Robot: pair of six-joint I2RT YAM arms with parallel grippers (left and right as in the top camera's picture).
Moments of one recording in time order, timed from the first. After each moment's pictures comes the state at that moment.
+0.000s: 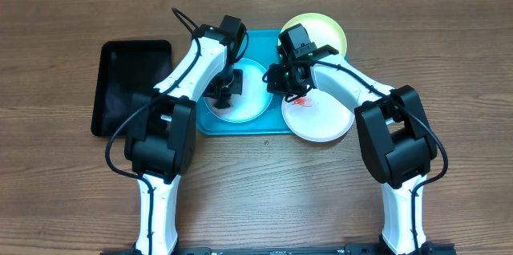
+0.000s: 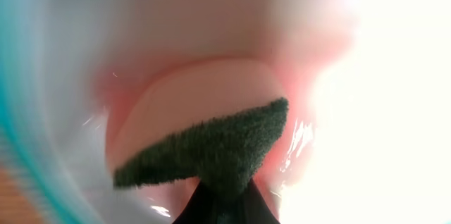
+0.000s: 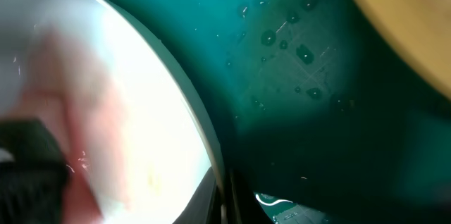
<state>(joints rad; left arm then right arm) -0.33 2.26 1.77 -1.12 0.02 -0.24 0.43 2.20 1.57 -0.58 -0.33 0.55</state>
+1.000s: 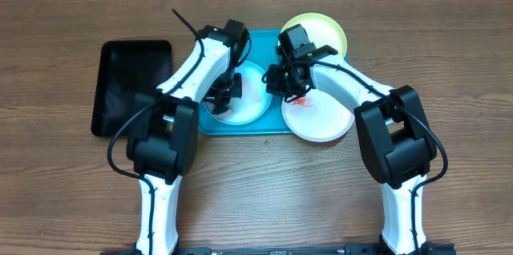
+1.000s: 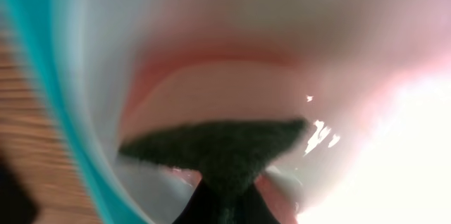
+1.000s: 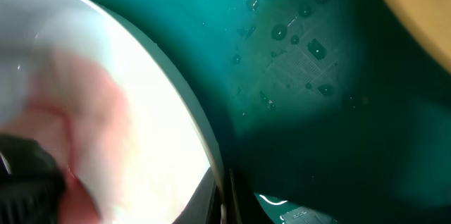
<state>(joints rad) -0.34 2.26 1.77 -1.20 -0.08 -0.34 0.43 2.20 1.57 -0.58 -0.34 0.55</state>
